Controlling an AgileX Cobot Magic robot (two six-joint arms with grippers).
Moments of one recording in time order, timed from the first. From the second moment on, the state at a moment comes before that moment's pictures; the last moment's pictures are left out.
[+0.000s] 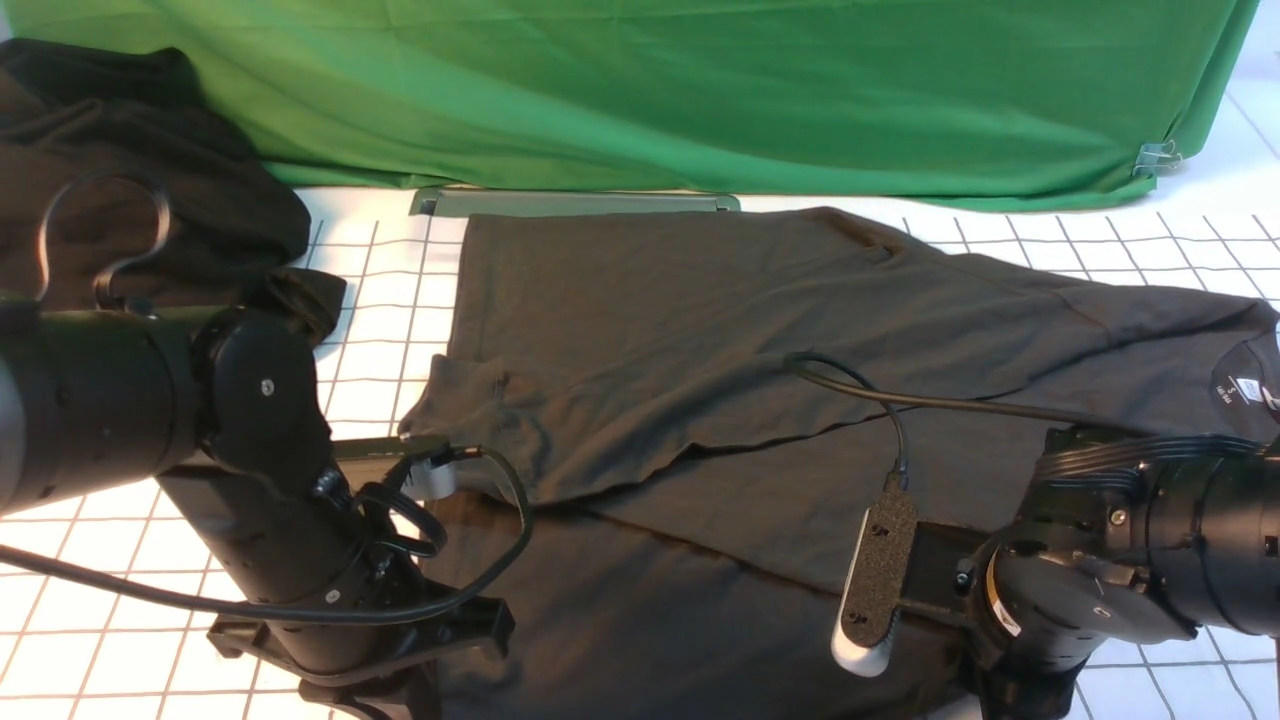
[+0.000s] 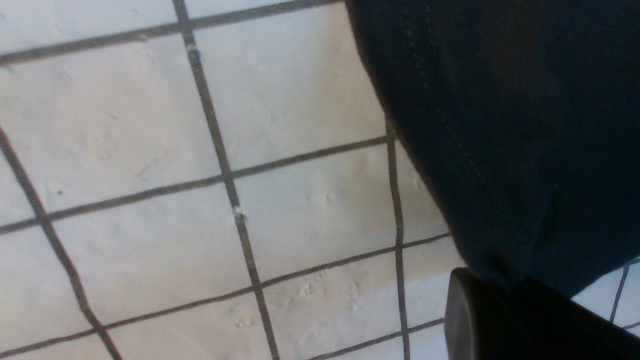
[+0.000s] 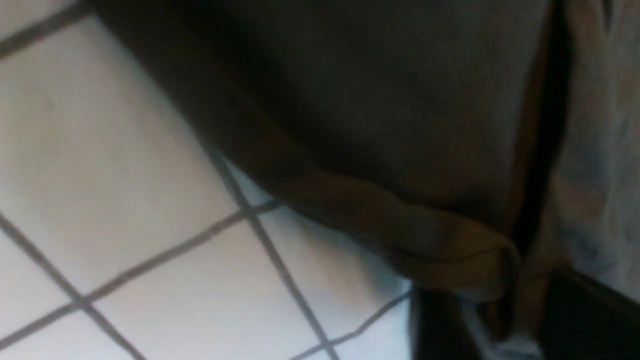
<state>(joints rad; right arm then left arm) 0.70 1.66 -0.81 -0.46 0.69 -0.11 -0.41 1.58 -0.87 -0.27 0.91 -0.13</state>
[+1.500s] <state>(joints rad) 0.52 1.34 -0.91 -0.13 0.74 0.02 -0.25 1.45 -1.11 -0.31 0.83 -0.06</state>
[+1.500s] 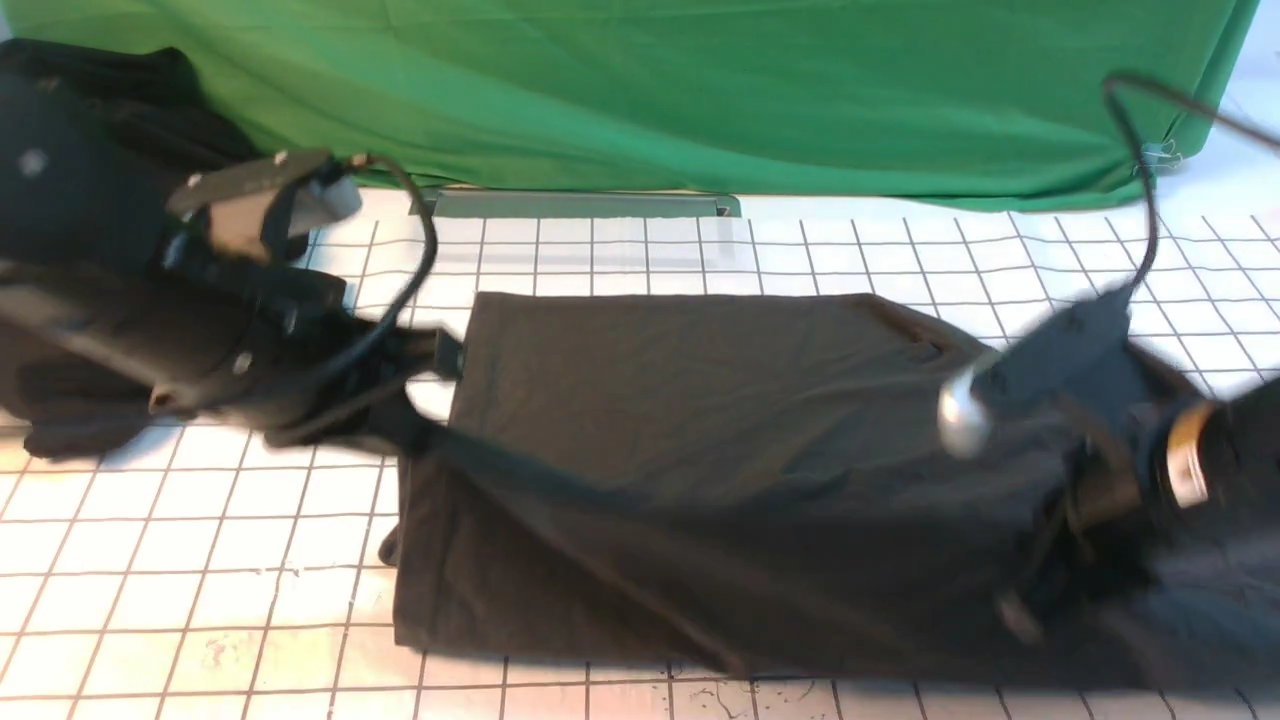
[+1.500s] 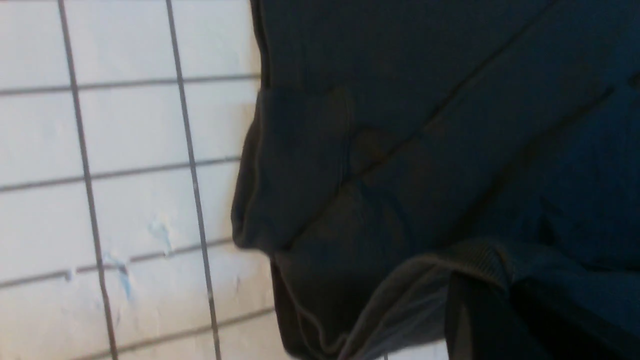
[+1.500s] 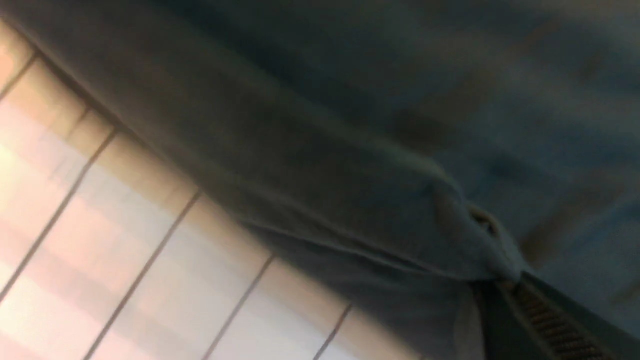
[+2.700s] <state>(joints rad) 0.26 2.14 -1.57 -0.20 0.39 -0.07 -0.12 2.21 -1.76 -0.42 0.64 0.03</state>
